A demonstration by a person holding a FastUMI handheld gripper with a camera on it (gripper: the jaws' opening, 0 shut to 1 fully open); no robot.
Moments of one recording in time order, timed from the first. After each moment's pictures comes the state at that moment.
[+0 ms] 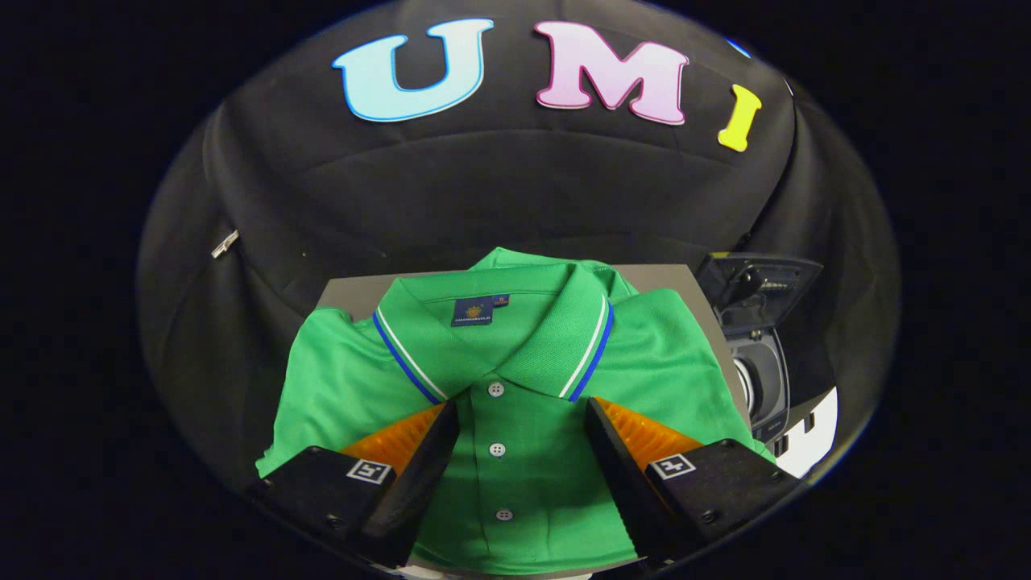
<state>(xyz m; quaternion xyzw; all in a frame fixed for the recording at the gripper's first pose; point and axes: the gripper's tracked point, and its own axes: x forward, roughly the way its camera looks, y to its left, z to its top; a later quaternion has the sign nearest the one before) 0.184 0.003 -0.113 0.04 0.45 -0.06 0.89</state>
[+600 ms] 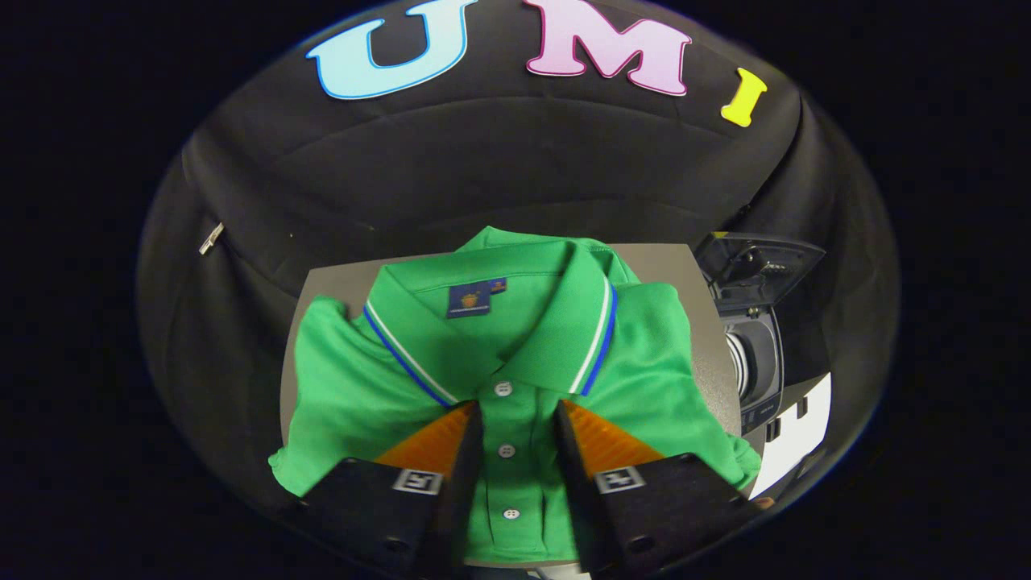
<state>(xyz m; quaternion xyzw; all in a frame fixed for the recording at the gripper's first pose) 0.183 -0.003 -0.113 0.04 0.51 -0.07 0.86</state>
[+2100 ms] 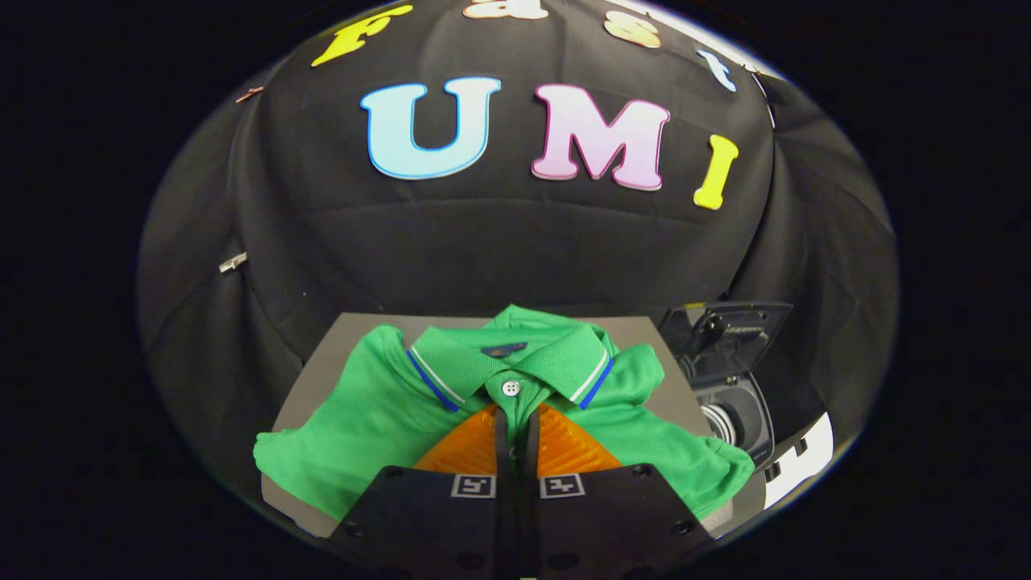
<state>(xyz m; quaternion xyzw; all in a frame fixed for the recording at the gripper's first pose) 0.176 -0.005 -0.063 0.00 0.27 -0.06 0.96</state>
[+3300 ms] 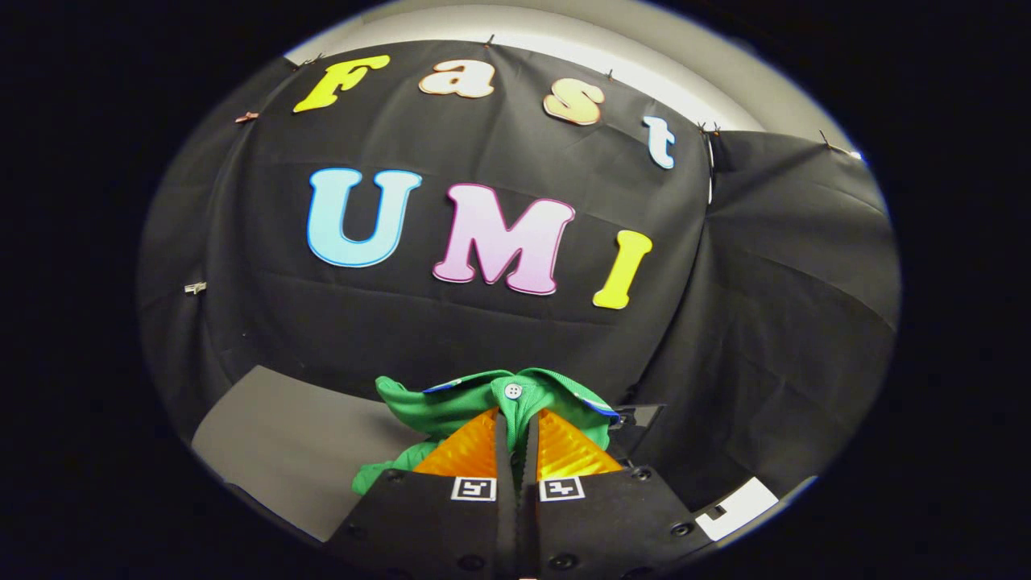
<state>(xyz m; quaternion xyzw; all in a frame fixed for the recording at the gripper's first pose) 0.147 -0.215 0.074 -0.09 0.13 -0.14 0.98</state>
